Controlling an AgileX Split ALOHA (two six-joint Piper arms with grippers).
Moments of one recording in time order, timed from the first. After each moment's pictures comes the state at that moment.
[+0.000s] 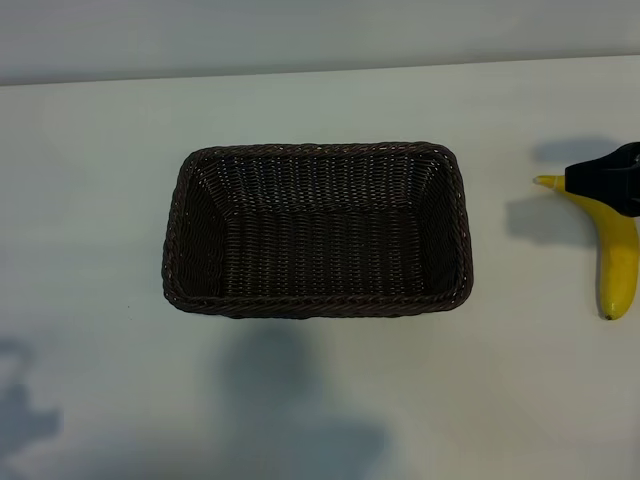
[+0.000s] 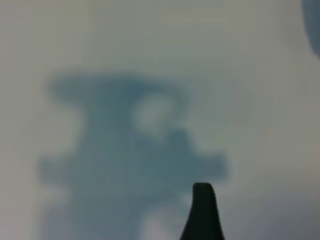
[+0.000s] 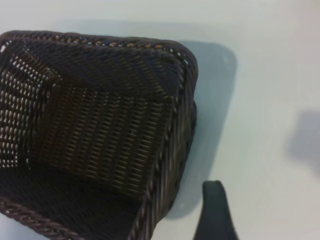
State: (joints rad) left arm 0.11 0.26 -0.50 -0.01 1.05 0.04; right arm -0.14 1.30 -0.71 1.06 0.72 -1.03
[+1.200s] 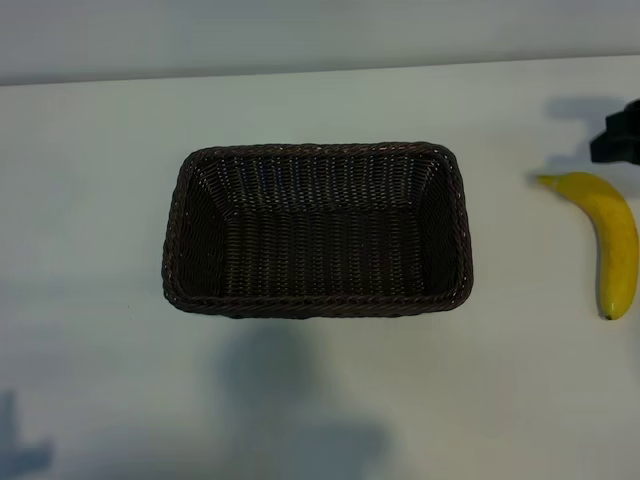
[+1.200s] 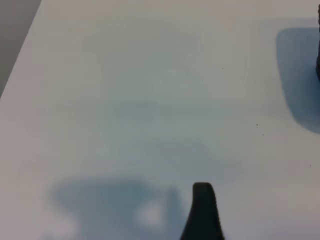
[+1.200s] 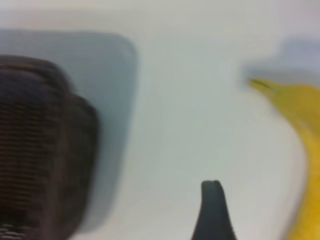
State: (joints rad) left arm 0.11 -0.01 -0.50 -0.01 1.05 0.04; right arm -0.14 1.58 -1.01 0.62 0.73 -0.61
